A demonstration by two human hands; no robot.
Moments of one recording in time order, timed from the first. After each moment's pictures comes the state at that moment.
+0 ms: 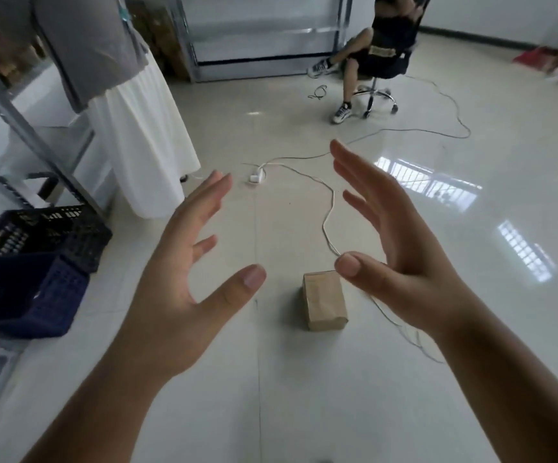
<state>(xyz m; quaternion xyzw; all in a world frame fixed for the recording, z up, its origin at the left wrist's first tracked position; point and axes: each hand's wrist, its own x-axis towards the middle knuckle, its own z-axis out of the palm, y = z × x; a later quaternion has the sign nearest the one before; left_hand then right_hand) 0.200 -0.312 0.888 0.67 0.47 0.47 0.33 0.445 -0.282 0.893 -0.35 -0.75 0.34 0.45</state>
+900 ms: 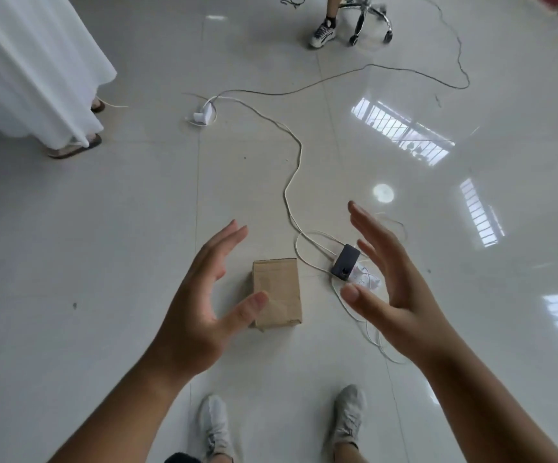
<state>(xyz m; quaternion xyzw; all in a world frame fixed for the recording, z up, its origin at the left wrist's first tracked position) 0.308 -0.049 0.620 0.62 0.52 0.38 0.44 0.572 -0.037 0.656 -0.50 -0.67 0.42 0.36</state>
